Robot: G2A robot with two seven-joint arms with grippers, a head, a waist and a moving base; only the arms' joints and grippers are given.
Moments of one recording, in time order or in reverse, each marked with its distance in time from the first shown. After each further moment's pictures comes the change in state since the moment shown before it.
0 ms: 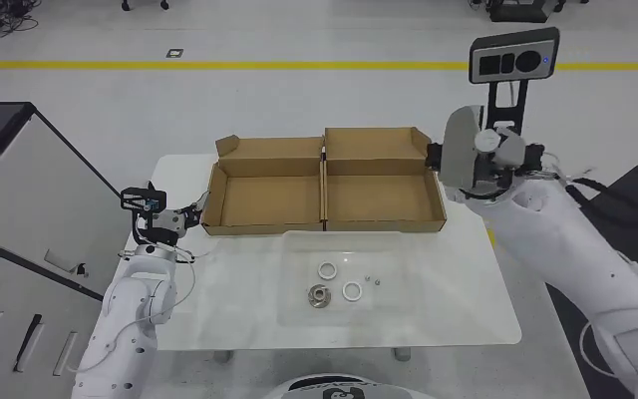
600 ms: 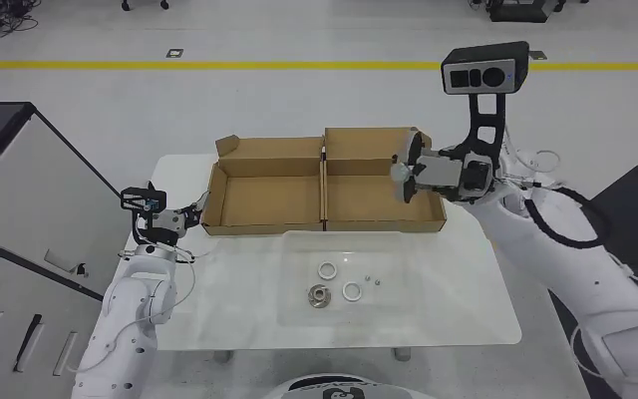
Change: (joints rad) left arm 0.000 0.000 0.000 0.000 0.000 0.000 0.000; right arm -0.054 -0.045 0.072 0.000 -0.239 0.073 -0.047
